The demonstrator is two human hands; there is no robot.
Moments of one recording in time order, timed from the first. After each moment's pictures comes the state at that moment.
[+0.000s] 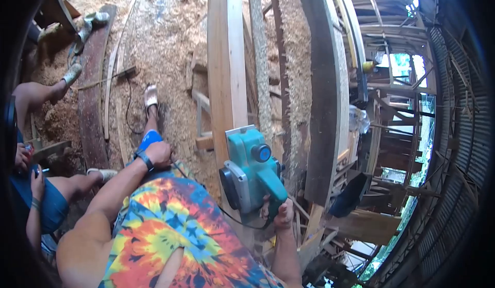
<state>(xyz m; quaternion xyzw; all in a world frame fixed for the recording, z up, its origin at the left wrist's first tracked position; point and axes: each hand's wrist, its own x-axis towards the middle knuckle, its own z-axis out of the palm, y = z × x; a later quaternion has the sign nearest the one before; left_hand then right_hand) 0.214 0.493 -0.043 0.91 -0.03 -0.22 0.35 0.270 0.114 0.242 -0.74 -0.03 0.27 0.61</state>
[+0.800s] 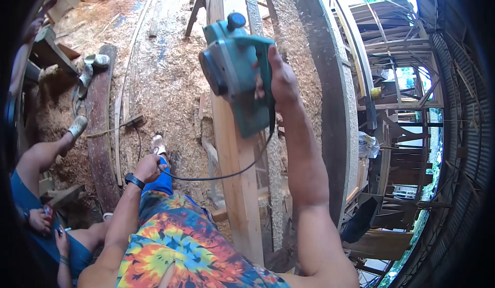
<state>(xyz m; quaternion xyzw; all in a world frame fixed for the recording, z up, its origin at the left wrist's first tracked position) 0.336 0.670 -0.020 0.88 0.21 -0.11 0.40 0.672 0.524 0.288 -0.75 -0.18 0.27 0.58</state>
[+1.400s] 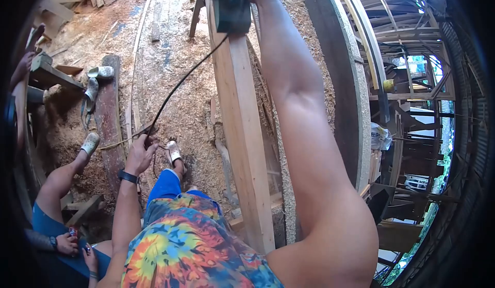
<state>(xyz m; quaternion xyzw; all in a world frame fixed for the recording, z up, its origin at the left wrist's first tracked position) 0.399 0.790 0.048 0.80 0.31 0.02 0.51 0.909 0.773 0.286 -0.67 -0.23 0.28 0.65</state>
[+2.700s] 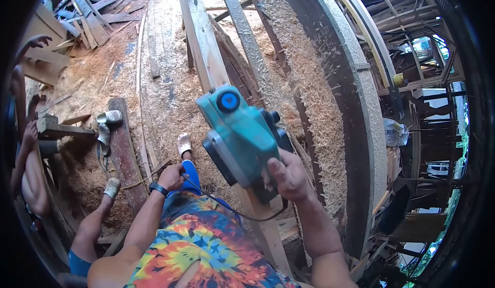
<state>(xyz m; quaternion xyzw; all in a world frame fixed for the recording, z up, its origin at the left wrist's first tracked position) 0.532 0.825 -0.003 0.88 0.16 -0.19 0.40 0.702 0.541 0.298 -0.73 -0.15 0.32 0.58</state>
